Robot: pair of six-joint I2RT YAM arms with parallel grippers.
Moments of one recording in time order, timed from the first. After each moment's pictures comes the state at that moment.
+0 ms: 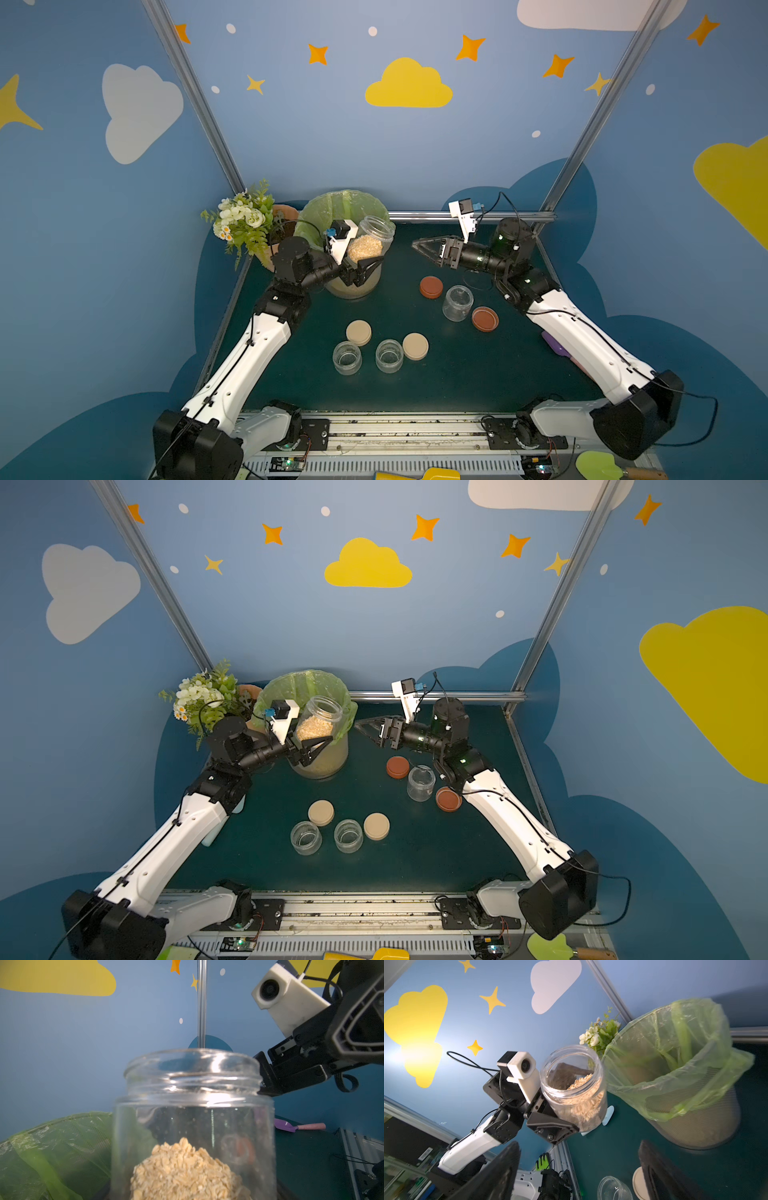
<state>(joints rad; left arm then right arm) -0.27 1.16 1.04 0.07 0.63 0.04 0.57 1.34 1.27 0.05 -0.74 0.70</state>
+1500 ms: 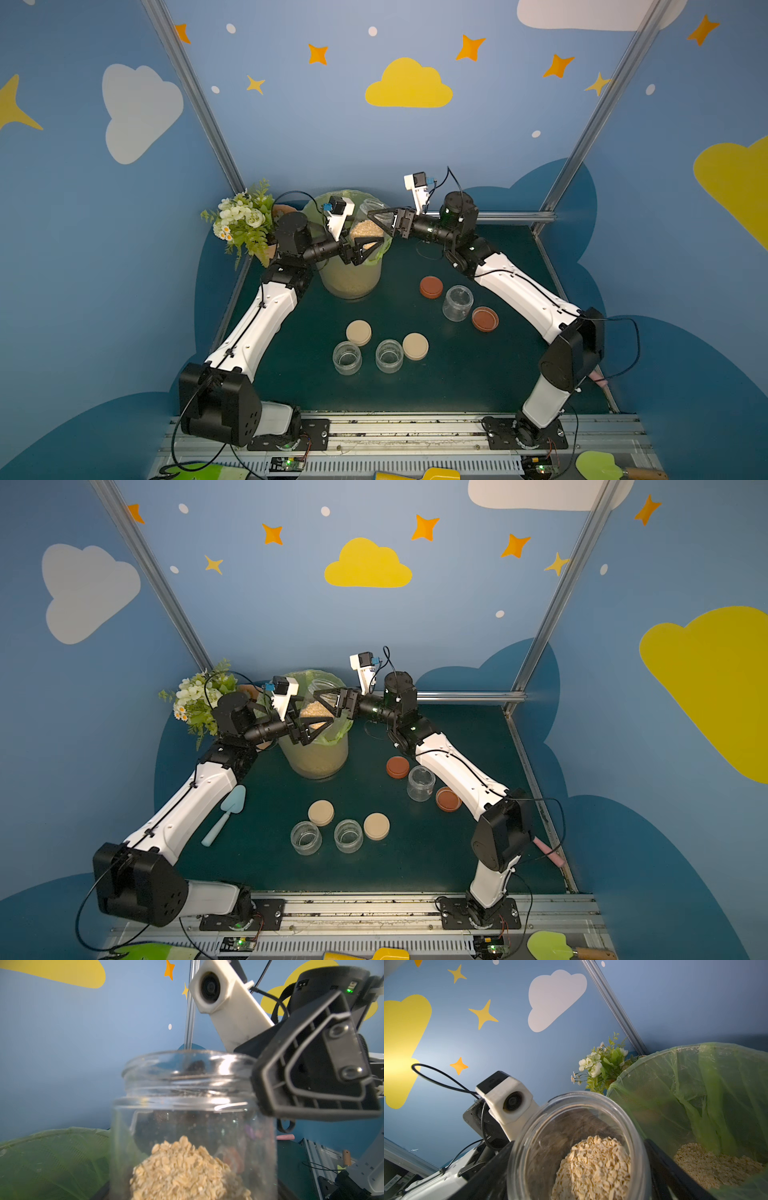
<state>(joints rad) -0.19 1.38 1.20 0.15 0.86 -0.10 0.68 1.75 1.68 0.13 -0.62 0.68</state>
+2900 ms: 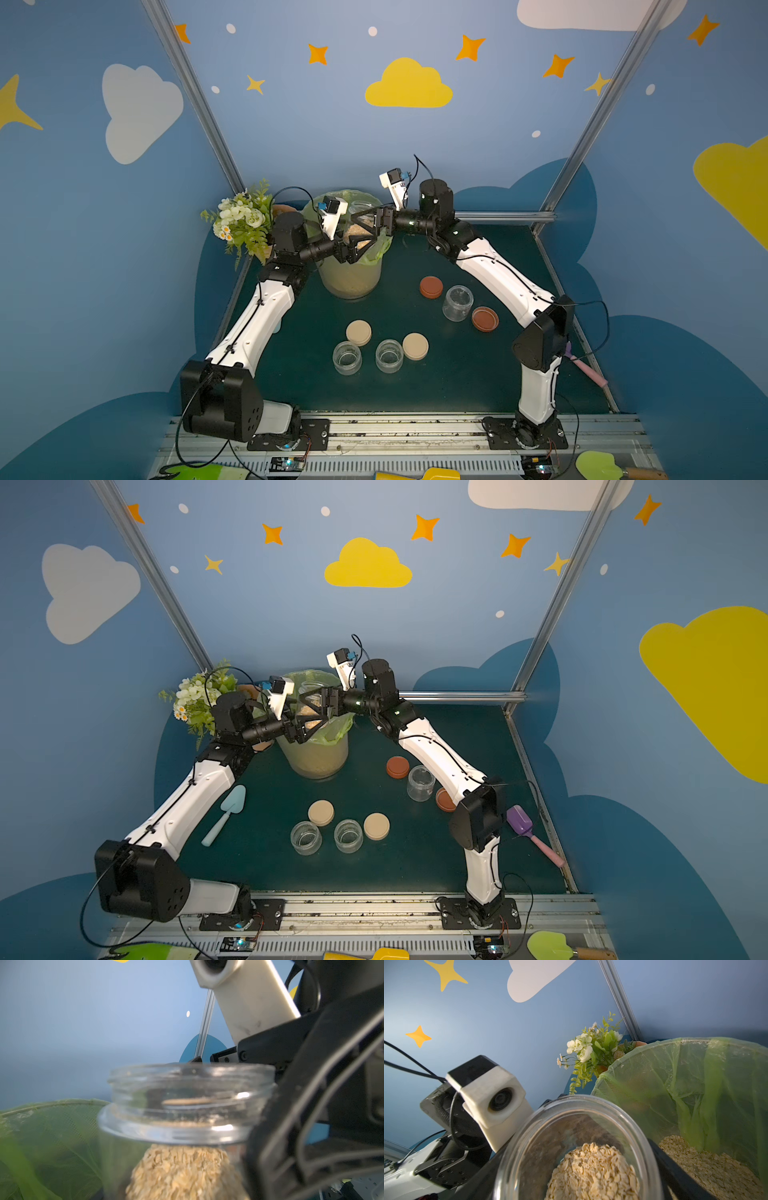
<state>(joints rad) -0.15 1.40 1.21 0.08 0.83 -0.12 0.72 1.96 2.03 -0.19 -0.64 0.49</state>
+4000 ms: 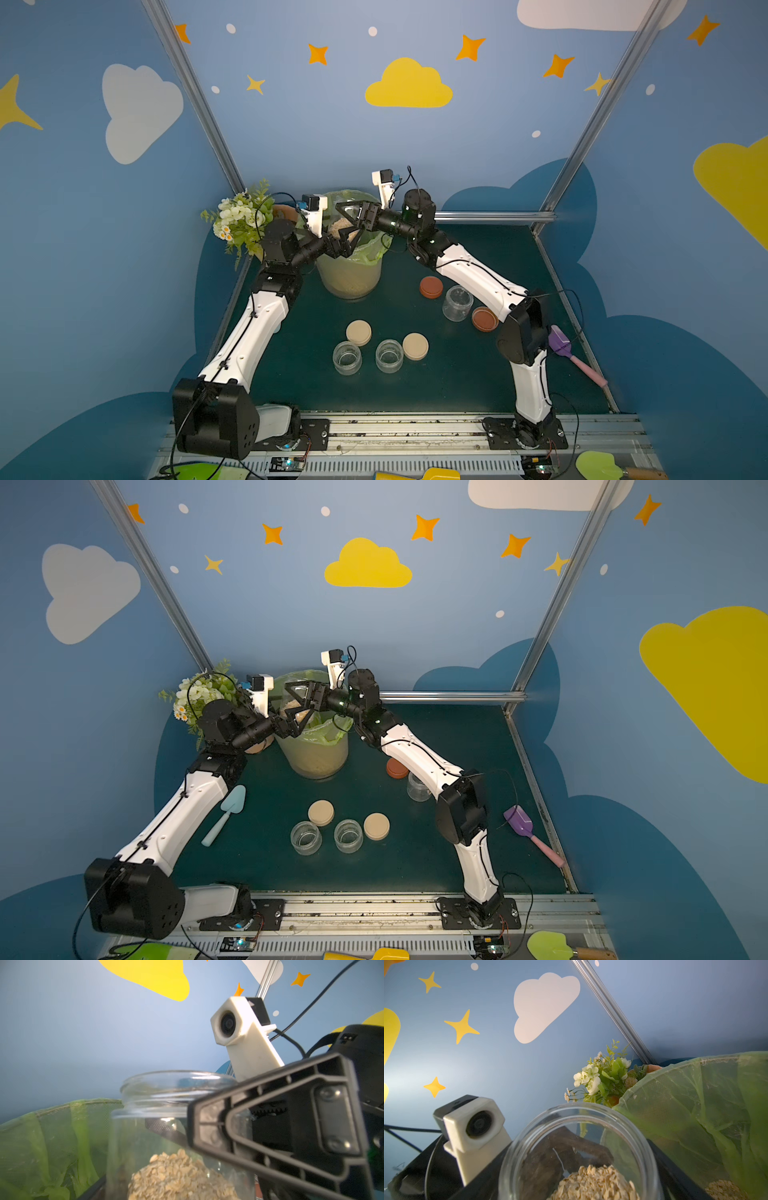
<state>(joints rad) -0.11 1.29 1.10 0.19 0.60 -0.29 0.76 2.08 2.03 0.17 -0.47 0.77</state>
